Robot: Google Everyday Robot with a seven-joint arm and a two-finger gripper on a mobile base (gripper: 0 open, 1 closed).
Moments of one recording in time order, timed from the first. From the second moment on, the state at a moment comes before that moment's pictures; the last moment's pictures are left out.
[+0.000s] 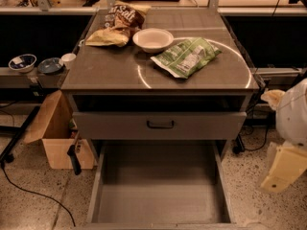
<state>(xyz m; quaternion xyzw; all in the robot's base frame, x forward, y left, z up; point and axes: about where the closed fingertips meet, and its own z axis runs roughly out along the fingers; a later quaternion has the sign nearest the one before) 0.370 -0.216 0.891 -0.58 0.80 -0.04 0.17</state>
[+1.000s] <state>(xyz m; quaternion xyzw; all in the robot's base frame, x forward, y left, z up) 0.365 -0.193 0.809 -0.60 0.79 -0.01 0.14</state>
